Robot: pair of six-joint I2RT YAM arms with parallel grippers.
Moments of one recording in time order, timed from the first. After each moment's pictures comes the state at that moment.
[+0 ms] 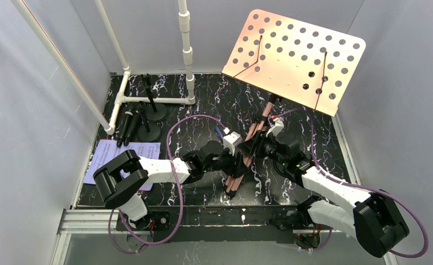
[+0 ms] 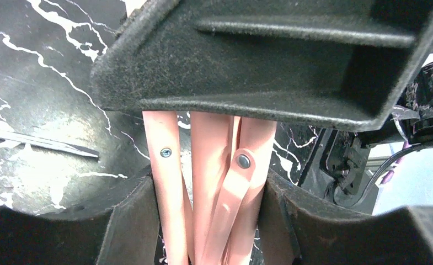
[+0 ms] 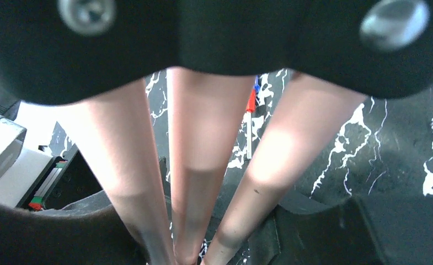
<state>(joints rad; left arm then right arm) -1.00 1.57 0.68 0.47 0.16 -0.43 0.59 1.03 0.42 0.28 -0.17 0.63</state>
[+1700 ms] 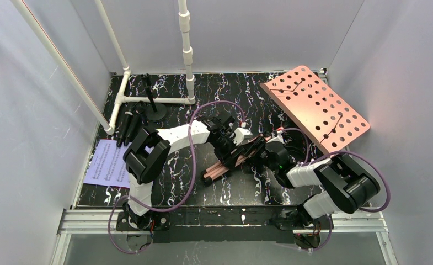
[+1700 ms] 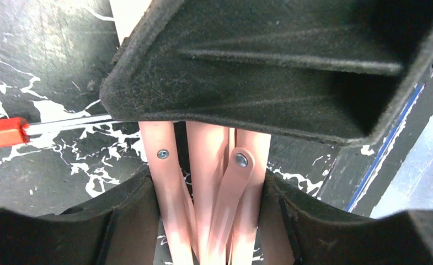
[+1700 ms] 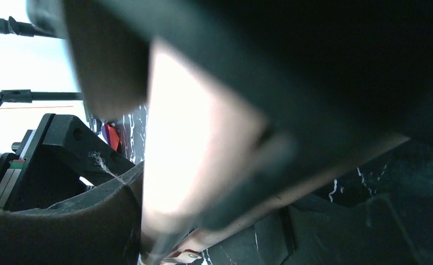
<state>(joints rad) -0.80 1.92 1.34 -0.64 0.50 0.18 0.61 1.44 0.25 0.76 0.01 1.11</state>
